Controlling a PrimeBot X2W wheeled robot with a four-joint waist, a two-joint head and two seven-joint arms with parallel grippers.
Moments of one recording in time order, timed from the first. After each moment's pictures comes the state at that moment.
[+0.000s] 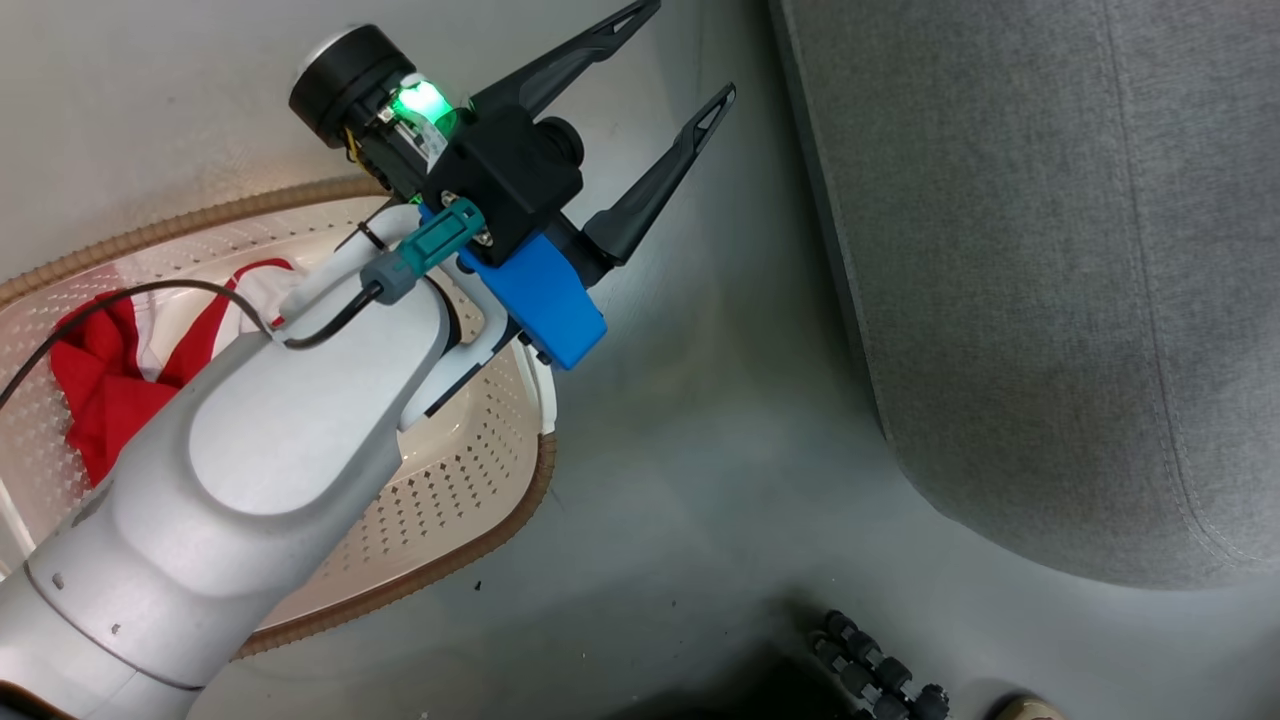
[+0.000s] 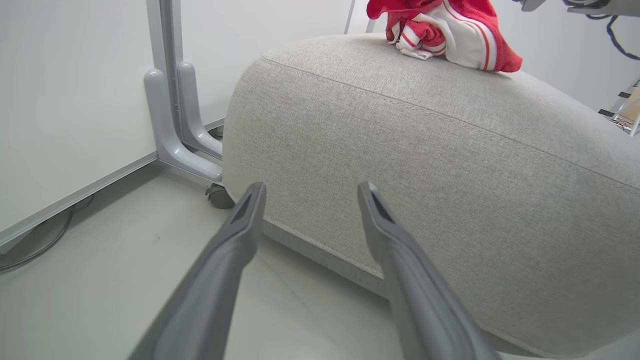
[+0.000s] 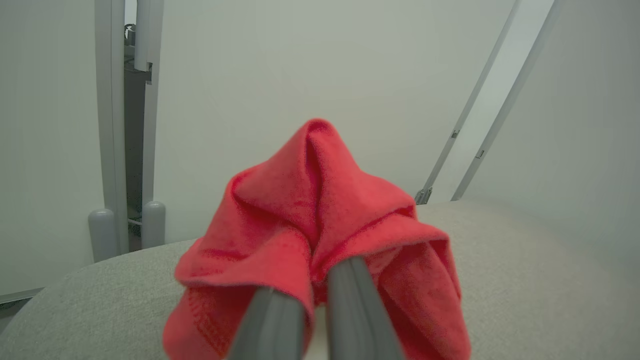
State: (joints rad) left arm -1.11 0.32 -0.91 0.30 -0.44 -0.08 -0.15; right arm -1.07 -0.38 -0.42 0.54 0.11 0.13 -0.26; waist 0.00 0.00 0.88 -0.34
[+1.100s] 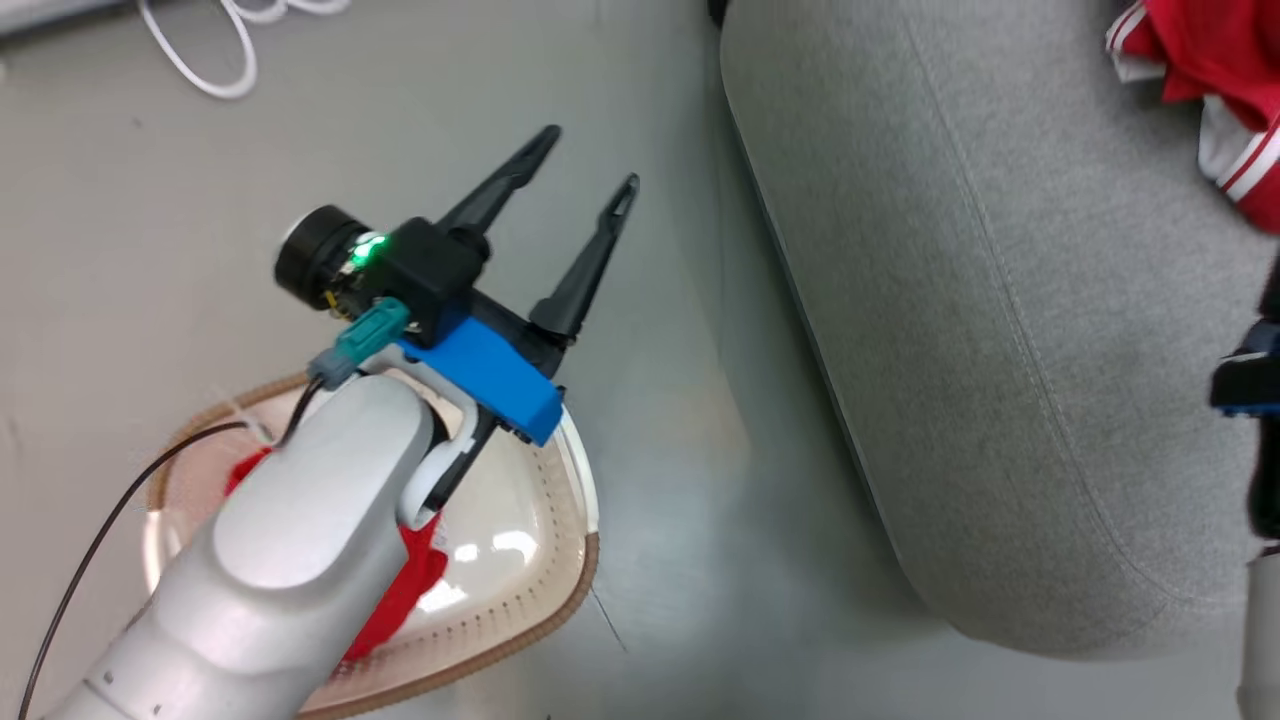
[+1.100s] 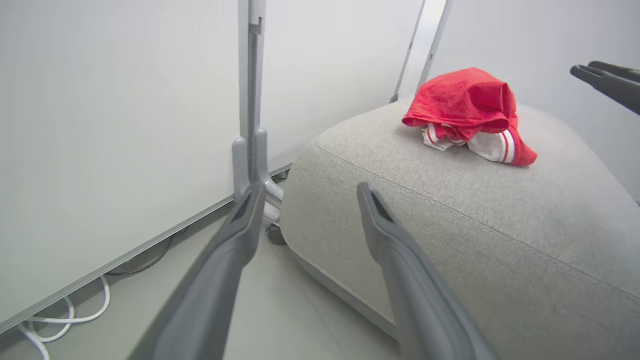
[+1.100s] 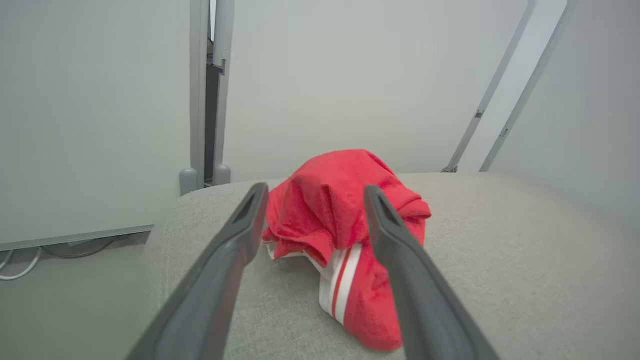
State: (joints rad) left arm -0.90 0.27 -0.83 0.42 -0.52 -0.02 -0.26; right arm -0.51 -0.21 -0.35 0.27 0.02 0.13 -0.26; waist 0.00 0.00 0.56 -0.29
